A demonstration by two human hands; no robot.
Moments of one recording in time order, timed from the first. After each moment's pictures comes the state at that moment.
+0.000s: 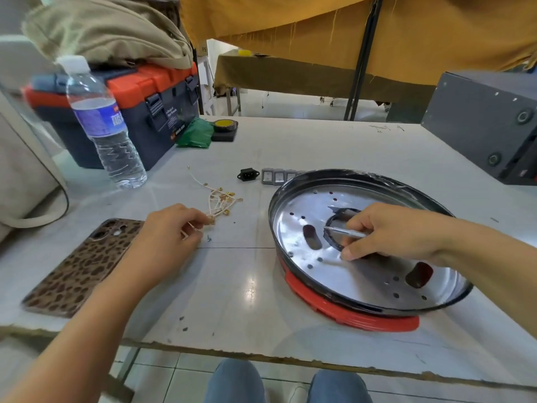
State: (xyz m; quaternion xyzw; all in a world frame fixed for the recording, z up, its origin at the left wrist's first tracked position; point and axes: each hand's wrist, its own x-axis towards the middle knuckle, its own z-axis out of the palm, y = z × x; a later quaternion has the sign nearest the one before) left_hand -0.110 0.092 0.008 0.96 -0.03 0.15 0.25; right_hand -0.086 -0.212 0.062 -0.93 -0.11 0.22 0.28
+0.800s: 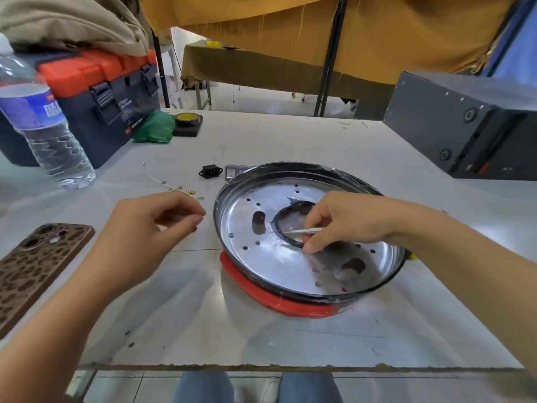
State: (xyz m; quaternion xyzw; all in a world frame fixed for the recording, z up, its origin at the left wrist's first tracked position) left_hand -0.114 0.054 0.027 0.90 -0.11 0.19 0.38; right_hand -0.073 -0.214 0.067 -0.92 -0.18 0.23 0.24
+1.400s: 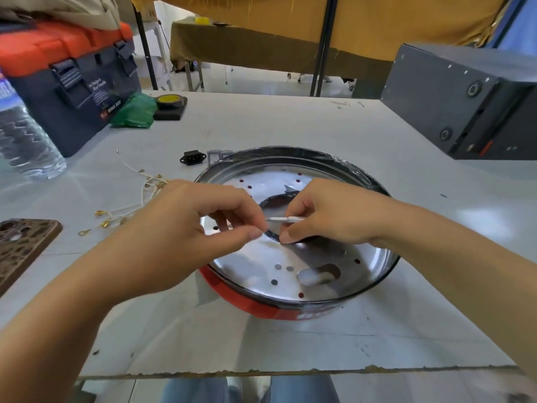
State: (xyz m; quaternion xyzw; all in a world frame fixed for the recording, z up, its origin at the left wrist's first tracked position) left_hand -0.116 -0.005 0.055 0.87 -0.31 0.05 0.37; right_hand -0.077 -0.211 0.060 -0.93 -0.18 0.17 0.28
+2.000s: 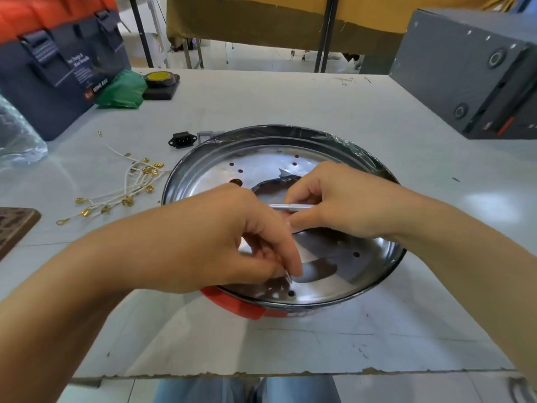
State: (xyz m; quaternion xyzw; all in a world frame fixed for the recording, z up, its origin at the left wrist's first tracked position) left_hand -0.105 -0.040 0.058 0.84 -0.39 -0.17 0.33; right_hand -0.071 -0.226 0.051 -0.90 -0.22 0.16 0.34
